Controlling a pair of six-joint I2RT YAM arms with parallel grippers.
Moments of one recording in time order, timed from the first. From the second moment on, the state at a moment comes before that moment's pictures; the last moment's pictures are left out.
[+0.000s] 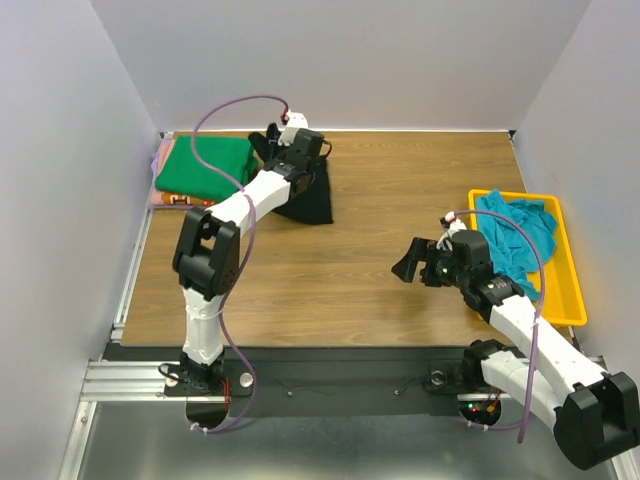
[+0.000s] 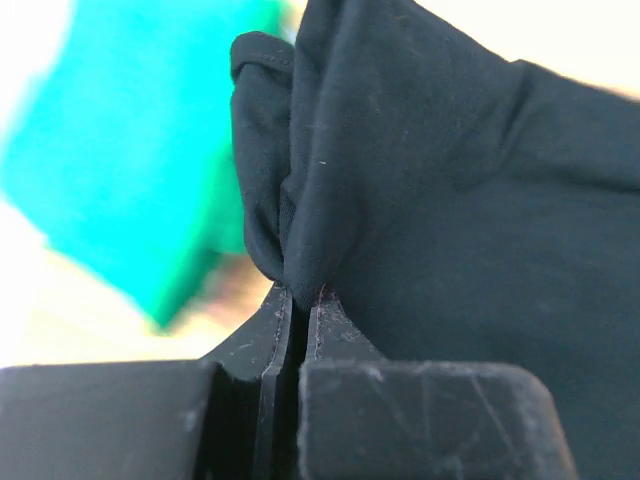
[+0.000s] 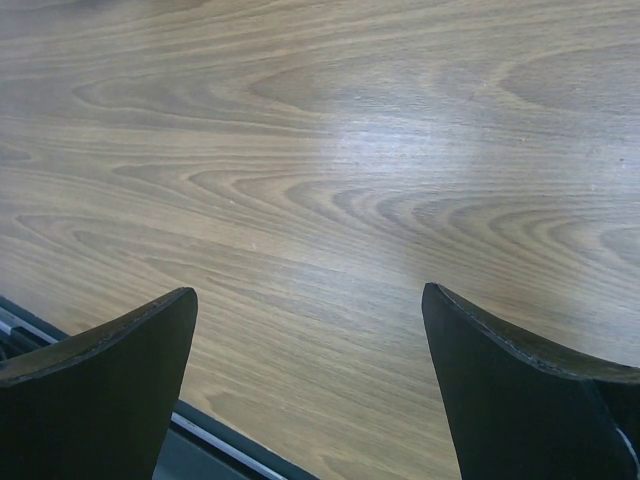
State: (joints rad) left arm -0.52 2.05 1.68 -0.34 -0.84 -0.19; right arm 0.33 0.87 0.49 -0.26 -0.25 0.51
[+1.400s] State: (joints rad) left arm -0.17 1.96 1.68 0.20 -0.79 0.61; right arm 0.33 0.90 0.49 -0.26 -0.14 0.51
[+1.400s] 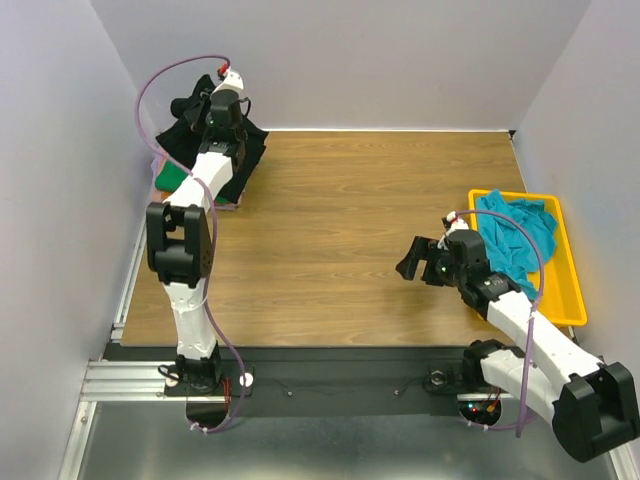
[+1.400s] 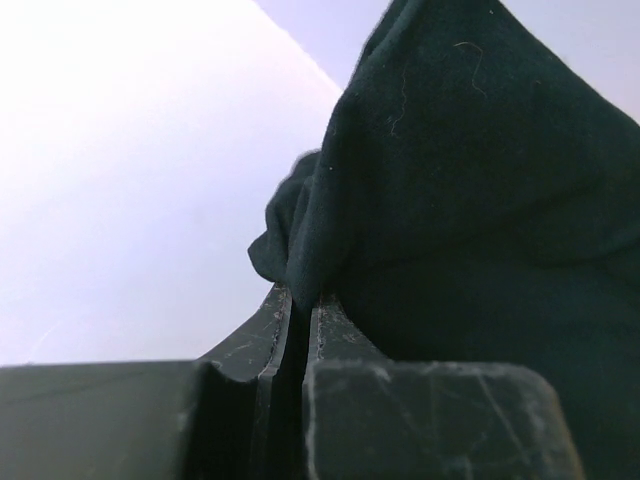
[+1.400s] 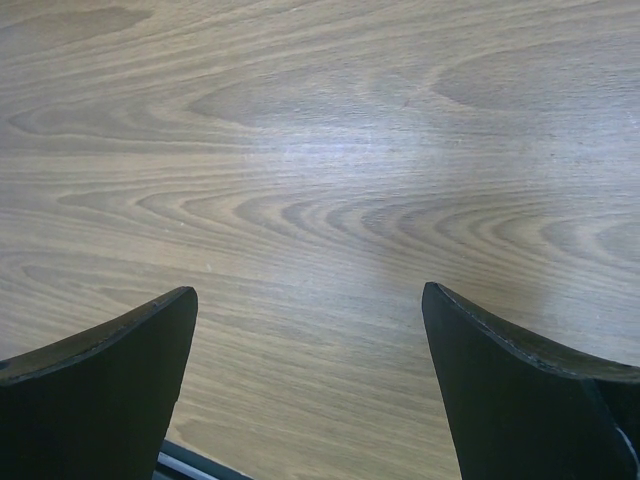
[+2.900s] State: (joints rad) left arm -0.64 1.00 0.60 -0.13 -0.40 -0.70; right arm 0.33 0.64 0.42 -0.27 0.03 0.64
